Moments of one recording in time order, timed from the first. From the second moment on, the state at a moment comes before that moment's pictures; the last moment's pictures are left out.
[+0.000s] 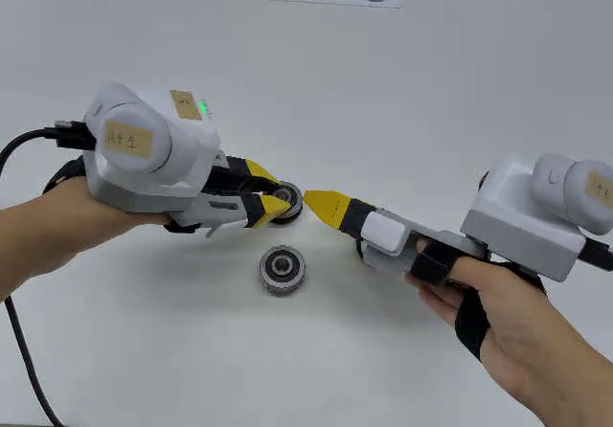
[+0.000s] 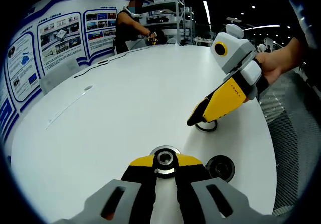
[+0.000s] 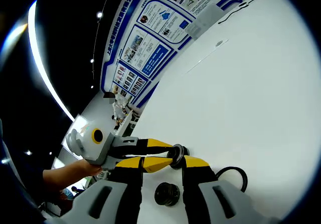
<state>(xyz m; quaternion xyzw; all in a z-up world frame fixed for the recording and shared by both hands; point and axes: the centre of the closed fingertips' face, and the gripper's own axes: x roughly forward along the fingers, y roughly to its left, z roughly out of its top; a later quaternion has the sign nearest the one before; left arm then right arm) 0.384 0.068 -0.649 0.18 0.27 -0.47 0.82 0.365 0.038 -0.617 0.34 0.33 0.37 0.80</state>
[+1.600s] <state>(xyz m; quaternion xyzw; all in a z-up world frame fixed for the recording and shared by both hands) 0.384 0.069 -0.651 0.18 0.27 -0.48 0.82 0.369 0.074 -0.634 0.31 0.36 0.40 0.78</state>
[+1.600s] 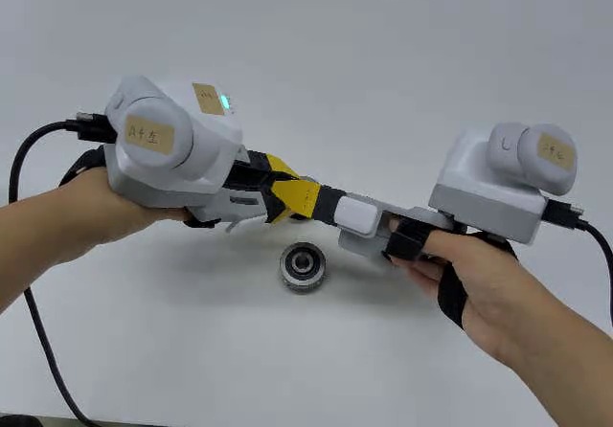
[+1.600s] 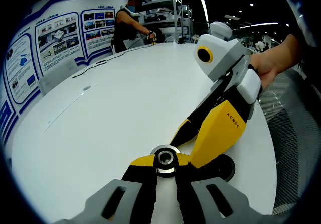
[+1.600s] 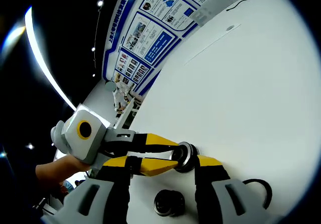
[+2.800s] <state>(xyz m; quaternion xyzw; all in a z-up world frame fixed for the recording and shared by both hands) 0.382 0.067 -0.650 0.18 0.27 -0.48 0.82 0.375 0.062 -0.645 0.33 0.38 0.36 0.78</state>
